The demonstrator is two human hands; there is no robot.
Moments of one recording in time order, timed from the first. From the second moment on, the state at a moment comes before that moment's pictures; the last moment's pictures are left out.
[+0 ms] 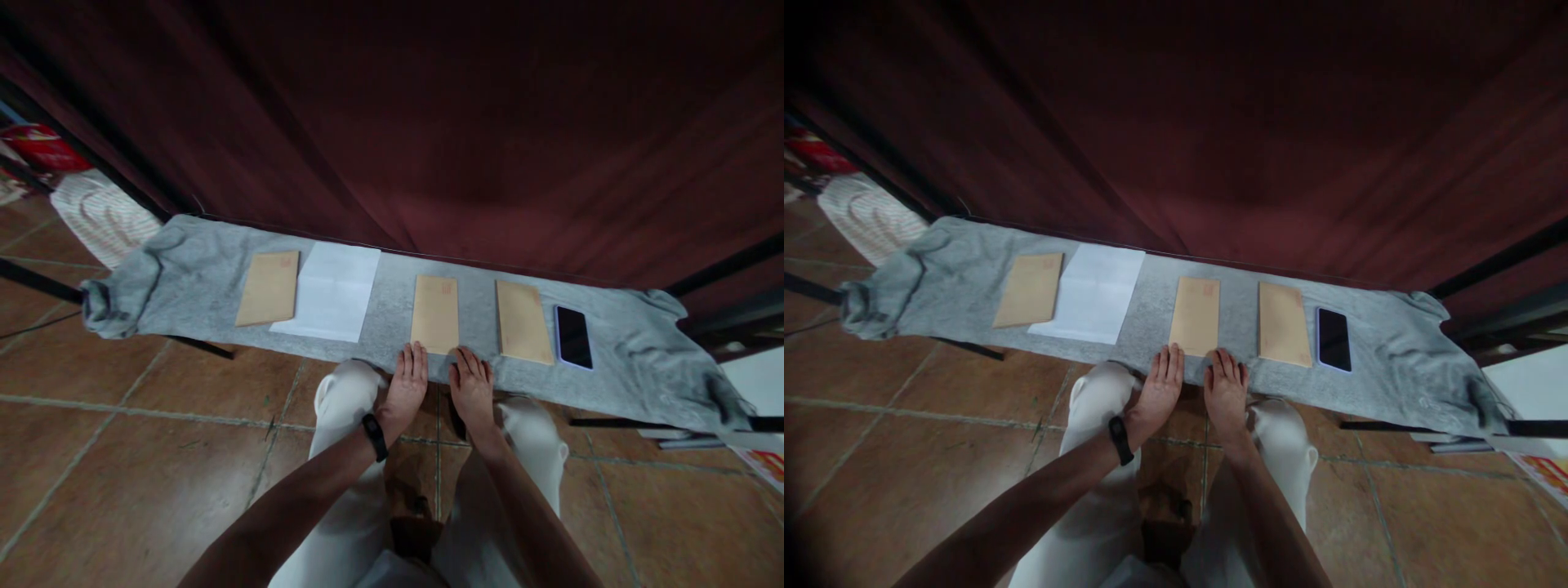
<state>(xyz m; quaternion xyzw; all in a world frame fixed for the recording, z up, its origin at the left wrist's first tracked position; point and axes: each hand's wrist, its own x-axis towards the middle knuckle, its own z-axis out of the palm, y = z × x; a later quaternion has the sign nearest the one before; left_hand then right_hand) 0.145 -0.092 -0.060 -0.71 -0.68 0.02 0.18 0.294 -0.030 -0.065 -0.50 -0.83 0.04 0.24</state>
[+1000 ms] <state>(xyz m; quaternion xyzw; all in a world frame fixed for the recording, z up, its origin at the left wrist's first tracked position) 0.143 -0.092 -0.062 -0.71 -0.69 -0.03 0.11 0.287 -0.034 -0.067 -0.45 -0.87 0.06 0.18</state>
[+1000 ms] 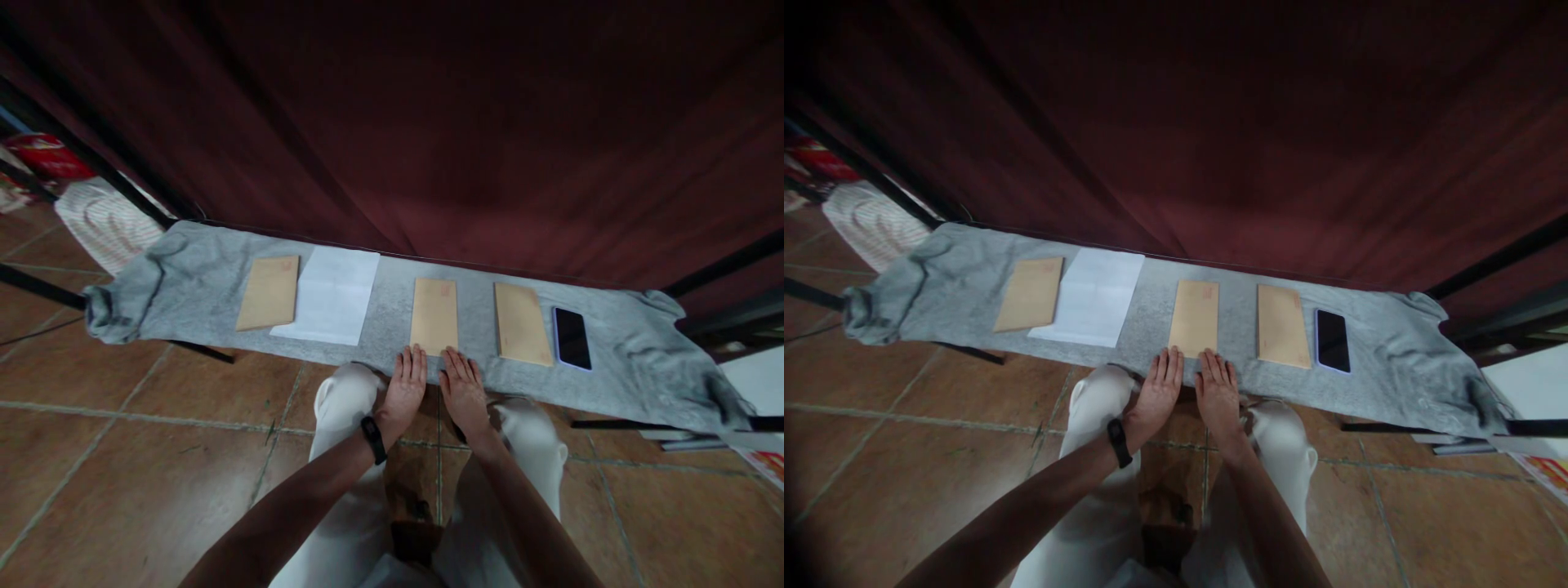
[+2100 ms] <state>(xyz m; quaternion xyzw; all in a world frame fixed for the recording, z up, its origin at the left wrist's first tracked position) 0.118 -0.034 -0.027 -0.48 -0.82 -0.26 -0.19 0.285 -0.032 -0.066 -0.46 -0.86 0.08 0.20</state>
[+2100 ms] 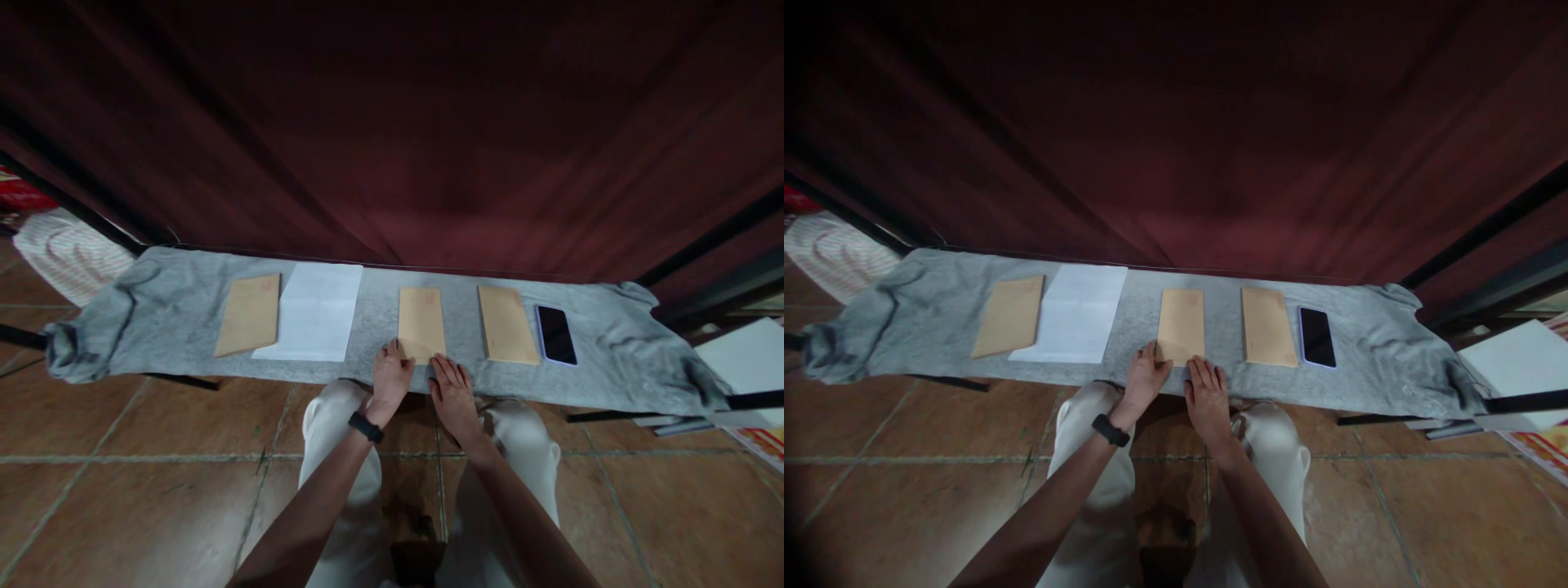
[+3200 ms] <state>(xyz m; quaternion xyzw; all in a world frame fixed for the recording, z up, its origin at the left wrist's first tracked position) 0.117 -0.039 -0.026 -0.25 -0.60 -0.55 -0.52 0.282 -0.011 -0.069 -0.53 -0.74 0.22 0.35</state>
